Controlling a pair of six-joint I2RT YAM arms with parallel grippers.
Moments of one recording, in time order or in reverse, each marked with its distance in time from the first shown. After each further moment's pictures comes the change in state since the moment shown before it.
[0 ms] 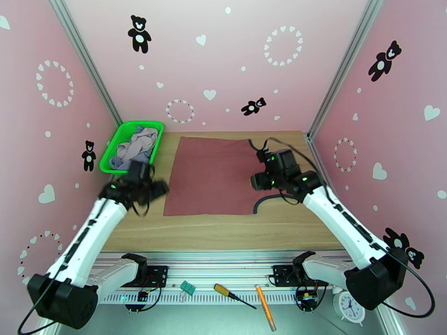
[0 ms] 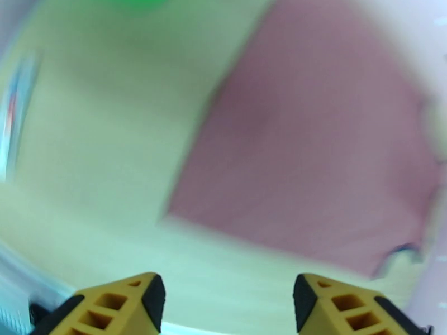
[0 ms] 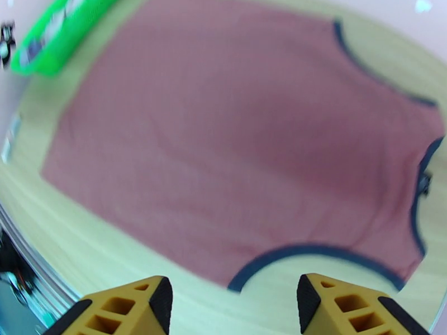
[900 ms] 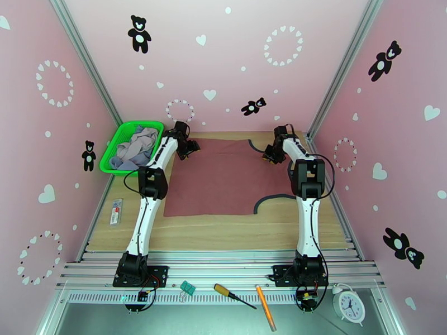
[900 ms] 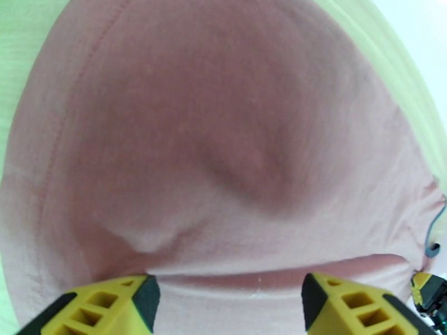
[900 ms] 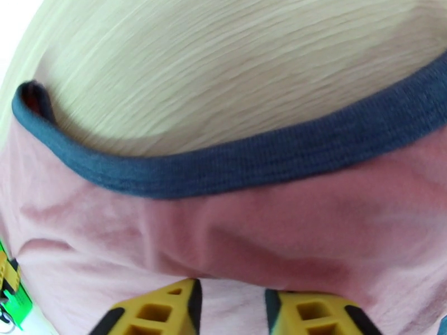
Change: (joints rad) left arm 0.047 1.681 1.839 -0.018 0.257 0.135; right arm -0.441 1.244 1.030 -0.100 -0.126 0.360
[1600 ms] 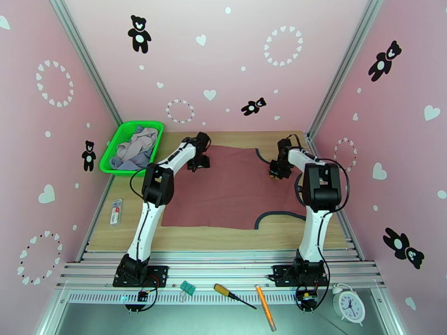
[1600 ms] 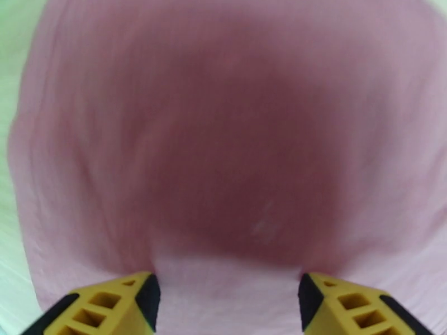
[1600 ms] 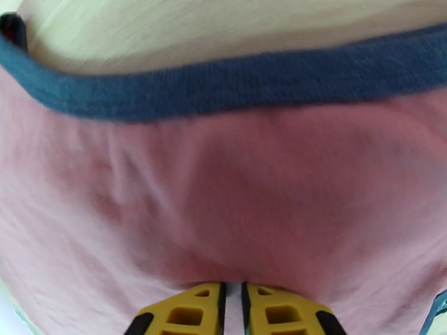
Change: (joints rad) left arm -0.220 -0.220 -0.365 -0.027 -0.343 0.119; right arm -0.007 -0.267 -0.451 0.082 0.072 -0.034
